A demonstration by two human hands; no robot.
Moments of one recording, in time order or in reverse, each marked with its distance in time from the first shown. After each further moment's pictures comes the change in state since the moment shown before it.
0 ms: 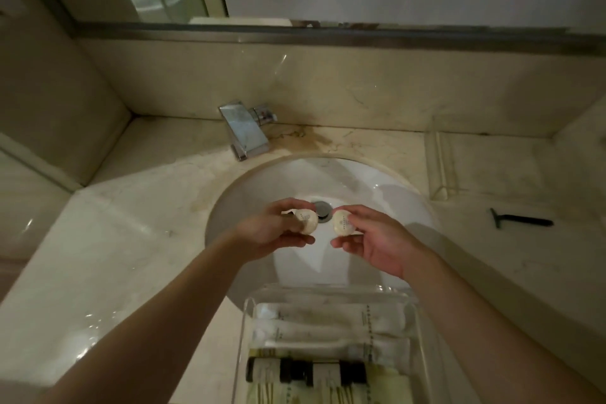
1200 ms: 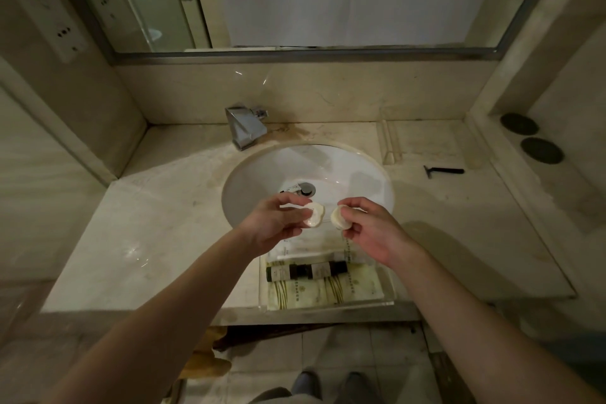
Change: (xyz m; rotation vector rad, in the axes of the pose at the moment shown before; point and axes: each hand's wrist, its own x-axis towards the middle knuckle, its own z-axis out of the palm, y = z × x) left_hand -0.154 -0.023 0.064 0.026 0.025 0.125; right_hand -0.151 0.057 0.043 0.000 0.219 -0.238
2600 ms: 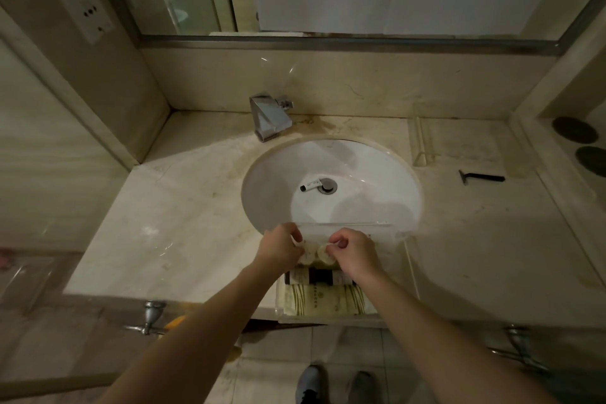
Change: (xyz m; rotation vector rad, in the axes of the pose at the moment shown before) left_hand 0.018 -0.057 -0.032 0.989 0.367 -0.082; right_hand 0.039 0.076 0.039 -0.918 0.181 -0.119
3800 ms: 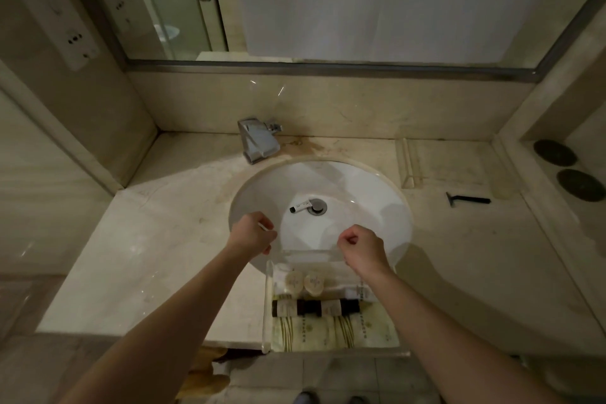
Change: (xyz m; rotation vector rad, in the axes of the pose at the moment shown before) left_hand 0.048 0.008 -0.052 -0.176 0.088 -0.055; right_hand 0.038 -0.015 -0.047 0.067 0.076 0.062
